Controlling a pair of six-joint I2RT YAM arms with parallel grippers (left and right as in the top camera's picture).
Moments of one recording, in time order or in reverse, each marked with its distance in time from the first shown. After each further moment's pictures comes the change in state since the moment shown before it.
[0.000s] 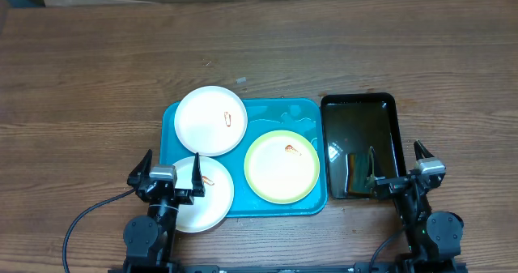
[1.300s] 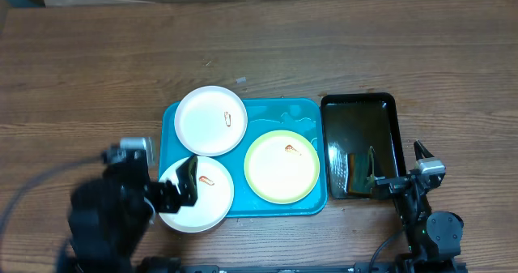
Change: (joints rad) left arm -0.001 0.643 1.046 -0.959 0.158 -0.204; right arm 0.000 0.000 0.000 0.000 0.000 0.000
